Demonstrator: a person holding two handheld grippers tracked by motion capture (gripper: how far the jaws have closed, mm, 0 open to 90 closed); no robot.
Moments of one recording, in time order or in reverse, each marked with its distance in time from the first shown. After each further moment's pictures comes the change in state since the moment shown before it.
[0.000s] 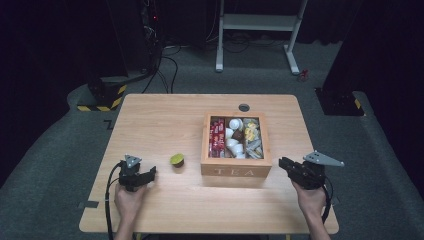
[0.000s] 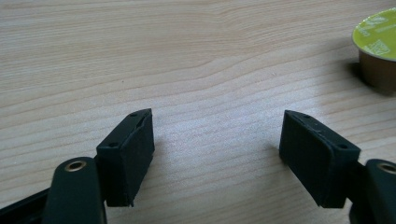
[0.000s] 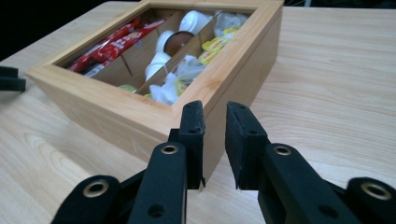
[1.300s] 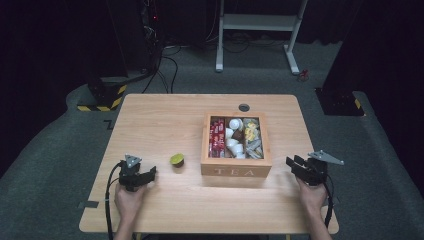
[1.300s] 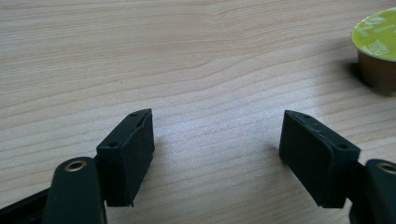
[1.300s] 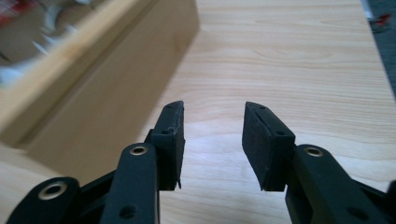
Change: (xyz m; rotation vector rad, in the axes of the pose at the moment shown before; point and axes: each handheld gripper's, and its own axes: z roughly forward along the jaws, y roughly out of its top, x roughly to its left) left arm 0.000 0.000 0.000 0.001 -0.004 0.001; right arm -0.046 -0.027 0.030 0.036 -0.196 0.109
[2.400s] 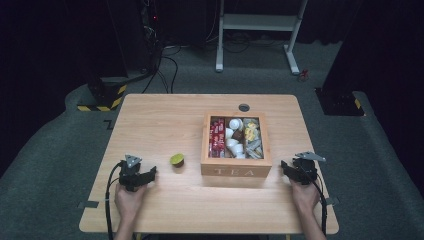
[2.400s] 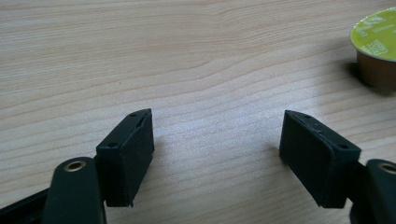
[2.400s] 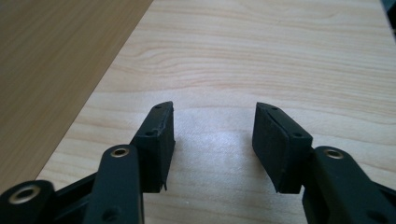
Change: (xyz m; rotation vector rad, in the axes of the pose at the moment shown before) left arm 0.000 0.000 0.000 -0.001 -0.002 0.004; right arm 0.004 -0.014 0.038 0.130 -0.129 -0.081
